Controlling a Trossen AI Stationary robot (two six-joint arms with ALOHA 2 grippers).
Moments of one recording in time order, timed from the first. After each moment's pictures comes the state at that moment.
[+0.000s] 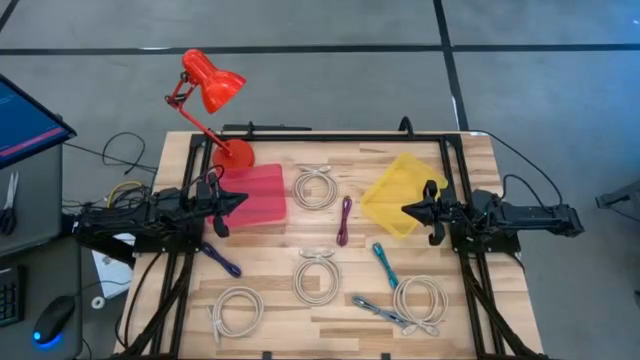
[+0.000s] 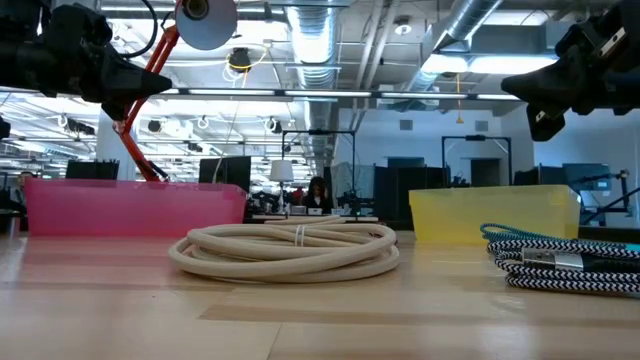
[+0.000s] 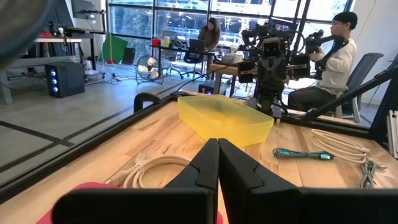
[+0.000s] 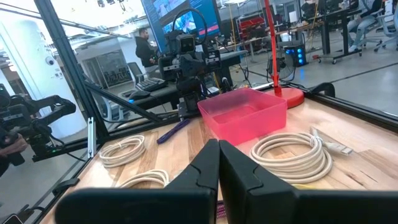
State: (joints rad) left arm 0.02 0.01 0.06 -0.04 -0.26 -0.06; right arm 0.00 0.01 0.00 0.03 0.11 0.26
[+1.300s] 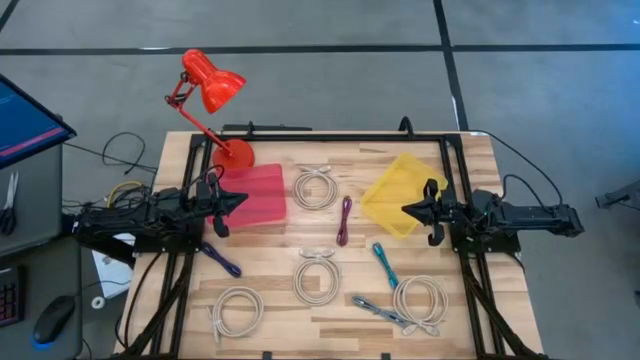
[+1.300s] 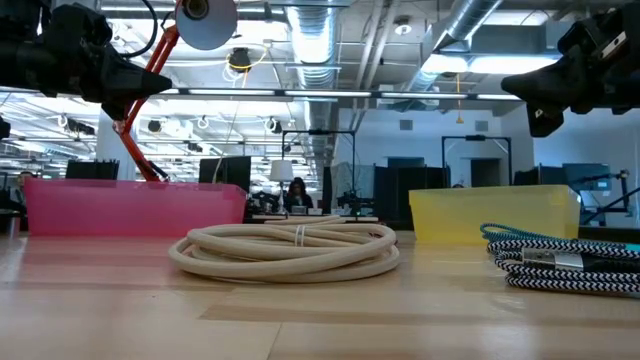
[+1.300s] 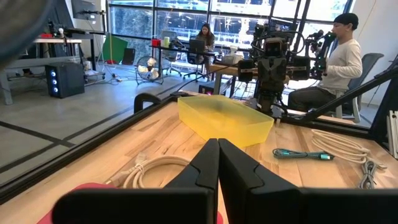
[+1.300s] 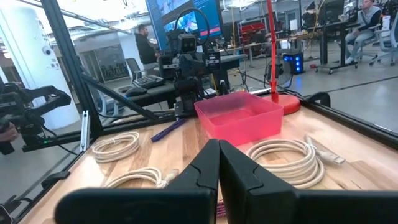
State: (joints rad) left arm 0.02 0.01 0.06 -0.03 -0.26 -0.06; right arm 0.00 0.01 0.00 0.04 0.11 0.18
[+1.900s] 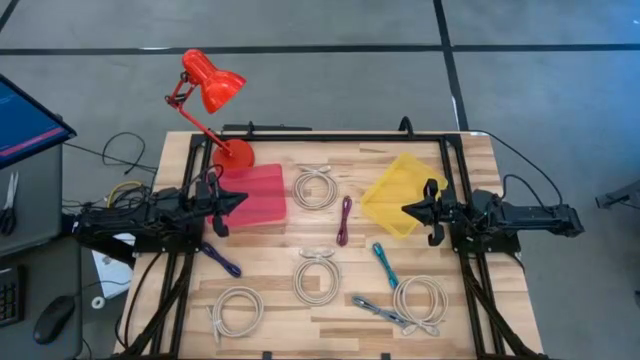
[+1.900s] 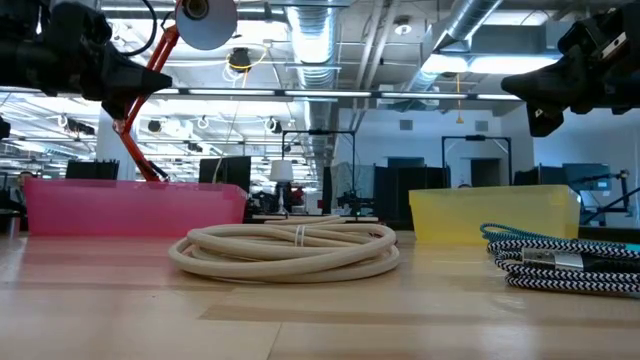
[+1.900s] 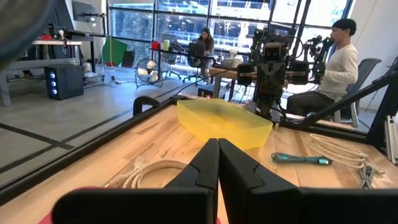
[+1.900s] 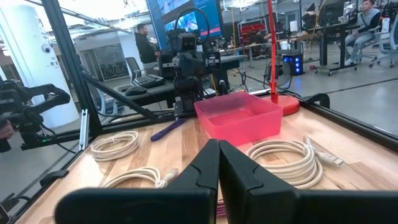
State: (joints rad) left arm 0.02 0.01 0.06 -0.01 -0.26 -0.06; right arm 0.00 0.01 0.01 0.04 0.11 0.18
